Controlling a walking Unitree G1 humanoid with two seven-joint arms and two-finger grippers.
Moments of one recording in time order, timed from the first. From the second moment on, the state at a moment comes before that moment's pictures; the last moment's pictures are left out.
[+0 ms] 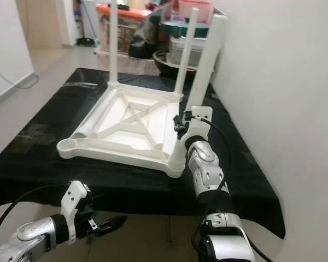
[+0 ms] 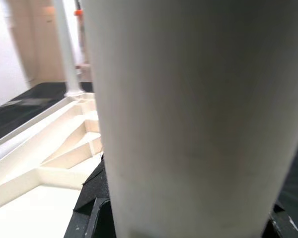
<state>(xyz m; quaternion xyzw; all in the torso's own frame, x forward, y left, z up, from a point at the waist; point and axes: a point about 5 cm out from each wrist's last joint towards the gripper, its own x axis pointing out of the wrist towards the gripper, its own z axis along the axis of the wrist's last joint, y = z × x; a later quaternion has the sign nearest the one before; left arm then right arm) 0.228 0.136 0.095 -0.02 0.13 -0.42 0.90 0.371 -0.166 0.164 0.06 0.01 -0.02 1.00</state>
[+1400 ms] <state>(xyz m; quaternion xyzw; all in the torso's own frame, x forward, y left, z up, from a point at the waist) 0.247 0.141 0.097 0.00 0.11 -0.40 0.91 0.354 -0.195 0.241 0.06 -0.08 0.15 0.98</state>
